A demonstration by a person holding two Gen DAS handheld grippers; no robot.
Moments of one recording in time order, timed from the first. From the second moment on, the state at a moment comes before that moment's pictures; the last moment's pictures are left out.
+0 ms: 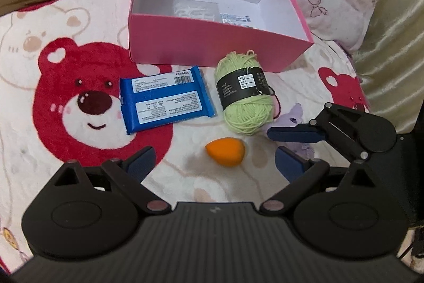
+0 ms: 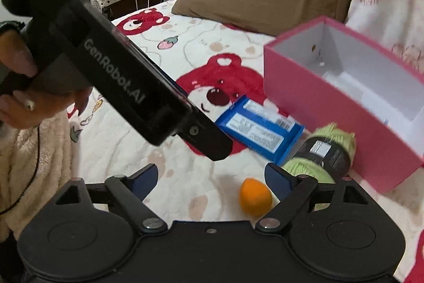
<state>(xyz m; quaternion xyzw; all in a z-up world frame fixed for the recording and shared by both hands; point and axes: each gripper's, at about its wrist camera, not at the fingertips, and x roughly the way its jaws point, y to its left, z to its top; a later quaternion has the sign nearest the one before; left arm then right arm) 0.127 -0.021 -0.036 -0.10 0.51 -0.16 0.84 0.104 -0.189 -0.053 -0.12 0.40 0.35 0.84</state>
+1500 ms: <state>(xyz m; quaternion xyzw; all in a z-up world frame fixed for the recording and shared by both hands) 0.137 -0.040 -0.151 -0.21 0.47 -0.17 0.84 0.150 -0.190 -0.139 -0.13 0.48 0.29 0.82</state>
